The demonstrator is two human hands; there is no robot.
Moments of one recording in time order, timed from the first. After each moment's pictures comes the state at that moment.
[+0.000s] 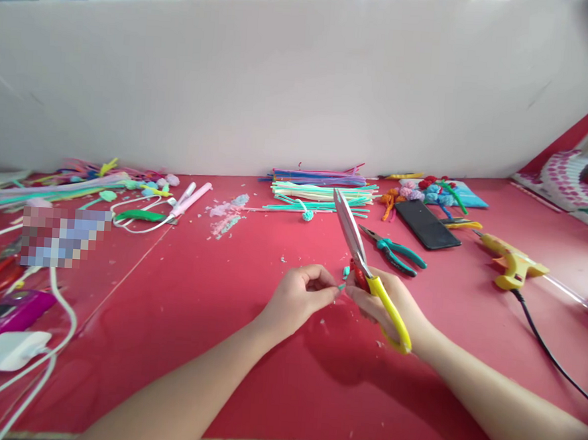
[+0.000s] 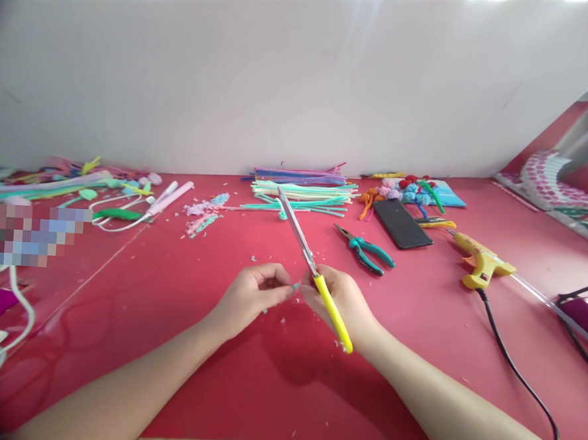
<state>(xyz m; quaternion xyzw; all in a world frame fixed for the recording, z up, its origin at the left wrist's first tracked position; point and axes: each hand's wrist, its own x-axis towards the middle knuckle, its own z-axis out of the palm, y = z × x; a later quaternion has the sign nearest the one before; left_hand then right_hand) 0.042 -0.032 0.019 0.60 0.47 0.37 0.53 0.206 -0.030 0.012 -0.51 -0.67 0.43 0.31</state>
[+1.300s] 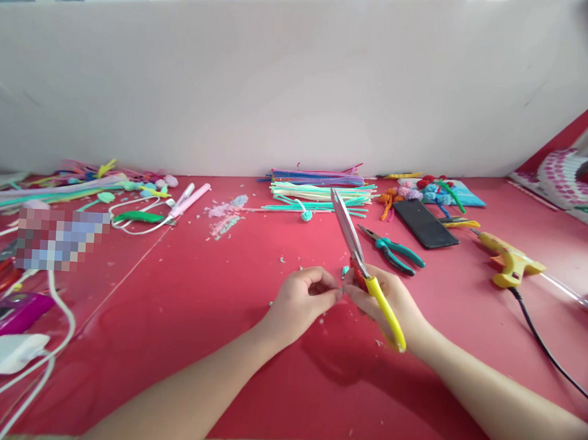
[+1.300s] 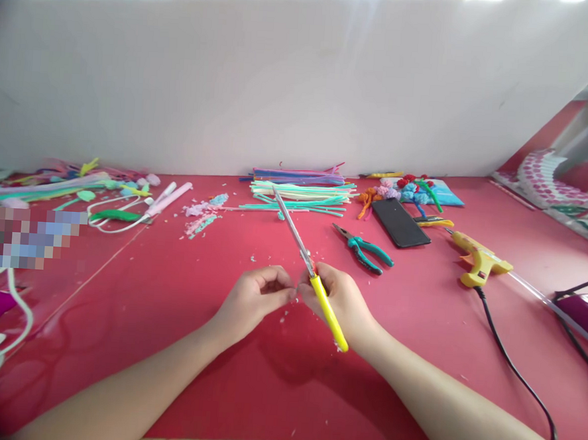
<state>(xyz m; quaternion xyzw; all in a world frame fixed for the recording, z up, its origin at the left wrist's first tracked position) 0.047 -0.034 0.017 0.60 0.47 0.37 0.52 0.206 -0.031 0.011 -0.51 -0.66 0.45 0.33</state>
